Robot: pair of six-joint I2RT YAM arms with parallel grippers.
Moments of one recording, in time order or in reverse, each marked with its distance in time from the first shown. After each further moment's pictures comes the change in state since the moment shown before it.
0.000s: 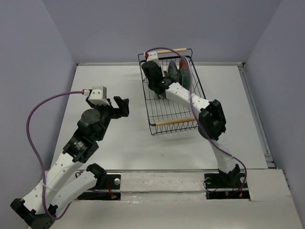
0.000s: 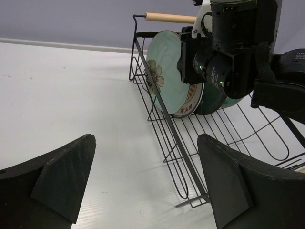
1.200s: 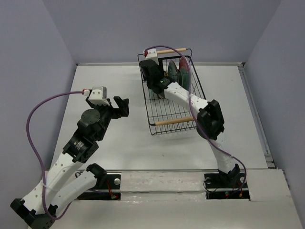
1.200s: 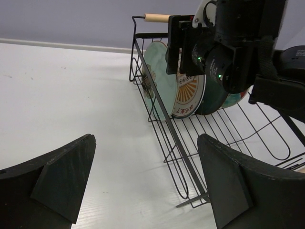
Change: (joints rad) left arm 0.000 -0.001 -0.001 0.000 -0.001 0.002; right arm 0.006 0.040 0.049 0.062 0.014 0.009
